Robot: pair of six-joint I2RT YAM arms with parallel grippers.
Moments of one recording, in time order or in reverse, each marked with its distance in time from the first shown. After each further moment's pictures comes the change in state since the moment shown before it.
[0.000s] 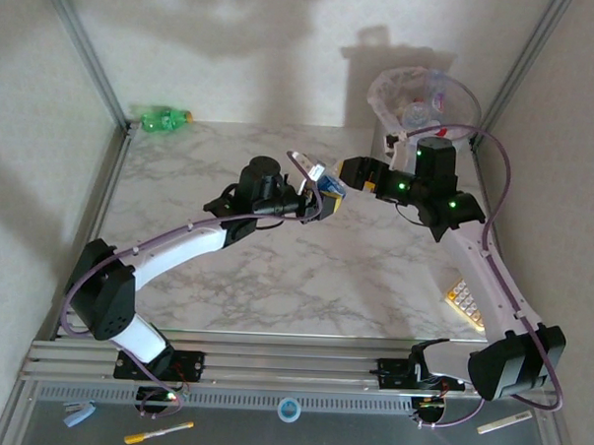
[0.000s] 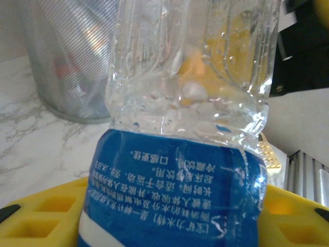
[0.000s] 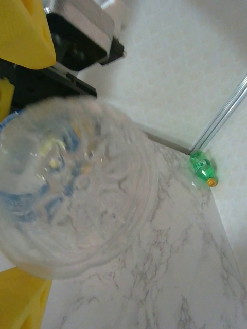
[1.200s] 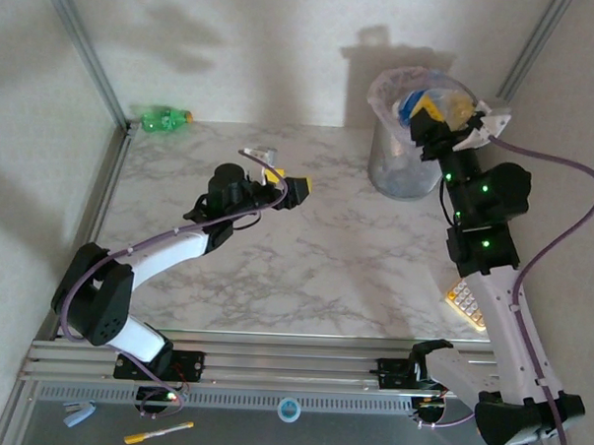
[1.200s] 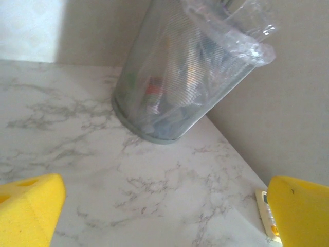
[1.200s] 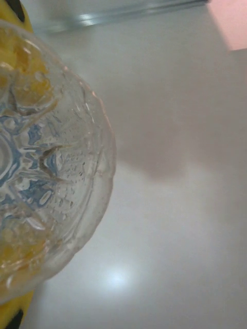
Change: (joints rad) left arm 0.172 -0.056 -0.251 0.296 -0.108 -0.278; right arm -0.052 -0.251 -0.050 0.723 0.562 -0.417
